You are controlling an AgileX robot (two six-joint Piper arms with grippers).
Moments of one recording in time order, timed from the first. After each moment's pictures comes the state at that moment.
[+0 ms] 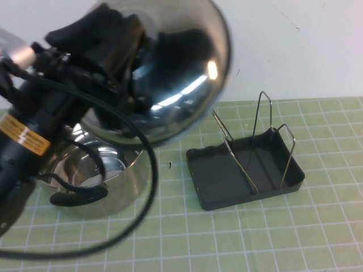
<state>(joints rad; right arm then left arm) 0.04 0.34 -0.75 0.50 0.45 -0.53 -0.32 1.29 -0.70 0.41 -1.07 -0.50</state>
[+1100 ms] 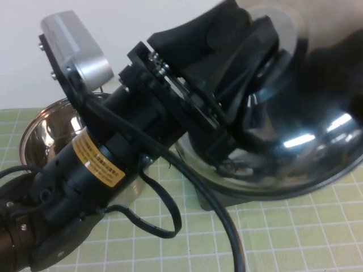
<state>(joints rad) 0.08 0.84 -0.77 1.68 1.04 -1.07 -0.72 1.28 -0.78 0.32 -1.10 -0.55</state>
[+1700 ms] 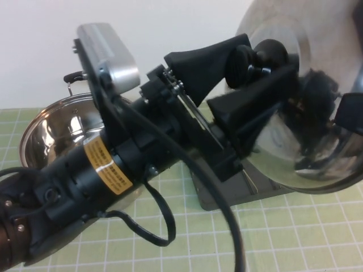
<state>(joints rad) 0.08 0.95 -0.78 1.69 1.19 -1.24 -0.71 1.28 -0.79 0.52 -0.97 -0.74</state>
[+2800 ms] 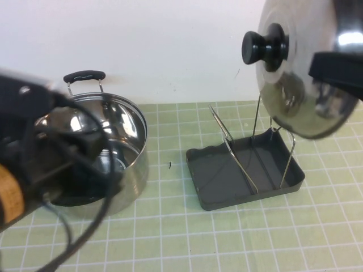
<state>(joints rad) 0.08 1.16 -0.91 1.61 1.01 -1.41 -0.71 0.92 -0.79 0.65 0.45 -0.81</state>
